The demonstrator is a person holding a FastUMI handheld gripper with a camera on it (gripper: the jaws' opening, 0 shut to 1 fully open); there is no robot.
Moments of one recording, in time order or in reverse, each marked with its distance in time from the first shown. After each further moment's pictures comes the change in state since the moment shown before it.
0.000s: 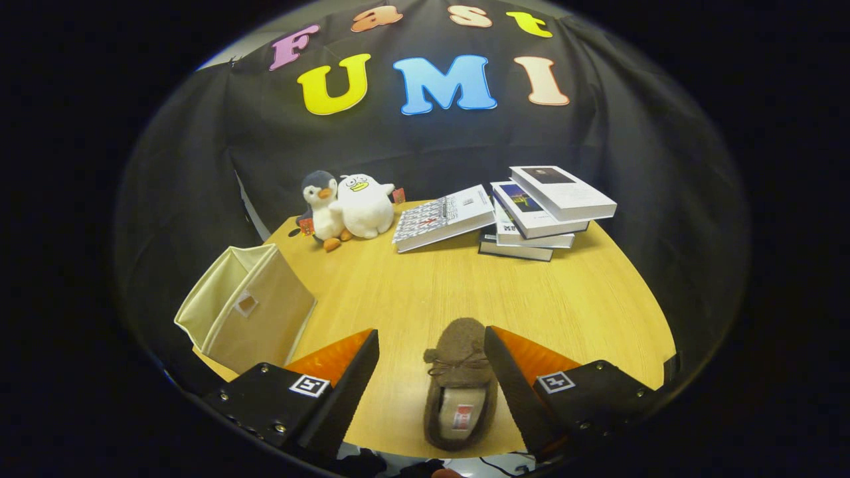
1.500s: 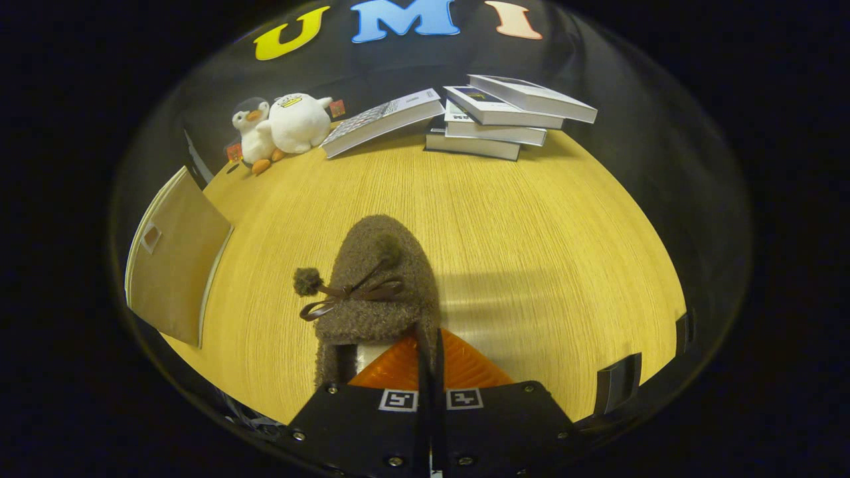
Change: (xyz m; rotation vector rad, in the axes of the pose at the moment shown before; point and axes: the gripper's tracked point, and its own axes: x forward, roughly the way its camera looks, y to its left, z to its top) arm 0.057 -0.057 -0.121 0.093 0.313 -0.112
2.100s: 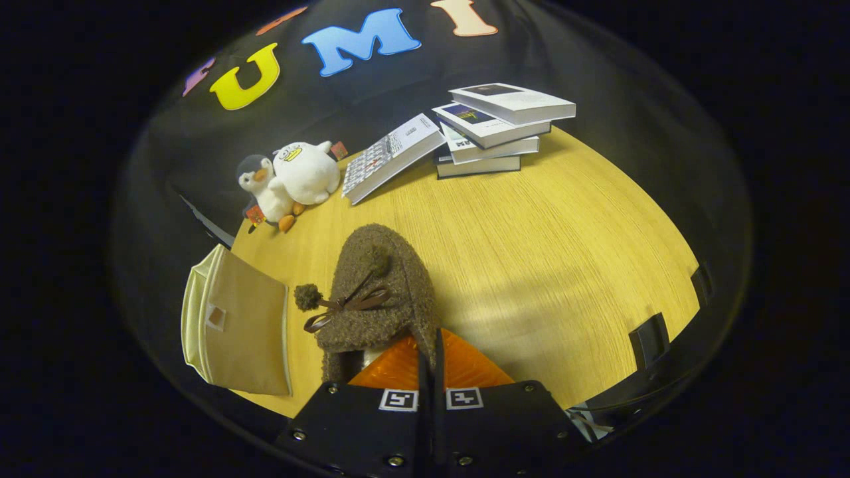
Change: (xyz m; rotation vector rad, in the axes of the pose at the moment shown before) arm -0.065 0.074 0.053 0.209 -0.066 0.089
